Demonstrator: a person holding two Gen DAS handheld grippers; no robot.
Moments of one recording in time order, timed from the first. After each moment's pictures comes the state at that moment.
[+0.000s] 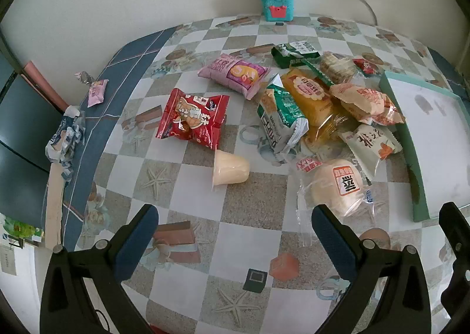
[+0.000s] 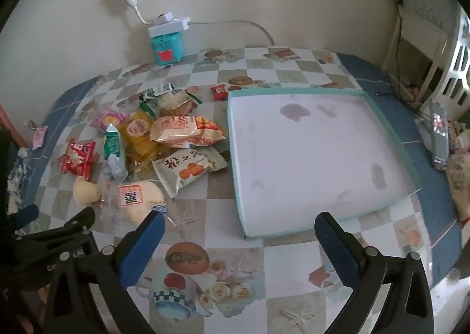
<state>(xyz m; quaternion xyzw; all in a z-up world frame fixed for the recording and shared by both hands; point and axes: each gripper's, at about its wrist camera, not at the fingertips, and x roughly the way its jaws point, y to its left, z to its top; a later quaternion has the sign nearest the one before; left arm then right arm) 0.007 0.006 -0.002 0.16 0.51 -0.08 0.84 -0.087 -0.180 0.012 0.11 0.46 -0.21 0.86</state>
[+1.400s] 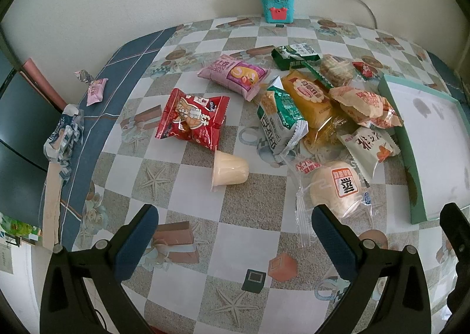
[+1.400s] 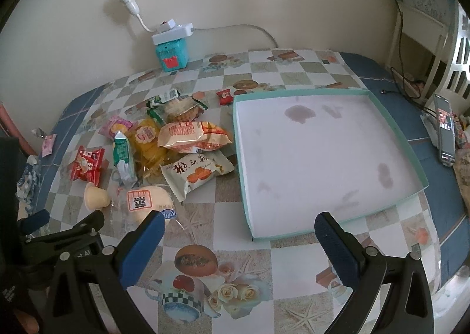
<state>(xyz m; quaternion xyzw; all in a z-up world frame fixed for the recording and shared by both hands) 0.007 0.005 -0.001 0.15 0.51 -0.08 0.84 -0.091 -0.185 0.012 0.14 0.45 -0.19 0.86</state>
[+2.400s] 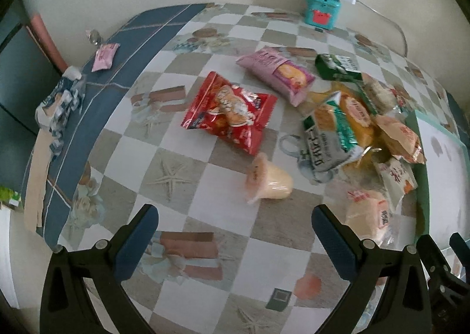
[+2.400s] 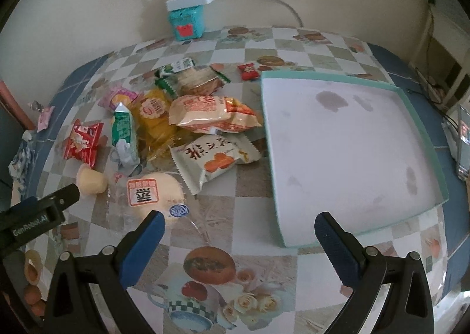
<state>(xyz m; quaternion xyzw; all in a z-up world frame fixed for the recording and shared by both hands) 0.050 0.061 -0.015 0.06 0.55 -0.06 0.83 -0.045 -0.165 -0.018 0.11 0.51 -0.16 0.84</state>
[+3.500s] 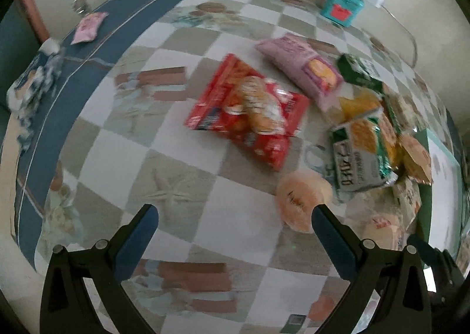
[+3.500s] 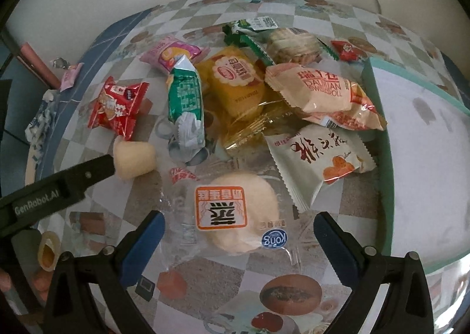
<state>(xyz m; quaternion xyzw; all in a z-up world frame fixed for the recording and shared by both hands) 0.093 0.081 -0.047 0.01 0.59 -0.09 0.80 0.020 -0.116 -0.061 0.11 0.57 -0.04 0.81</state>
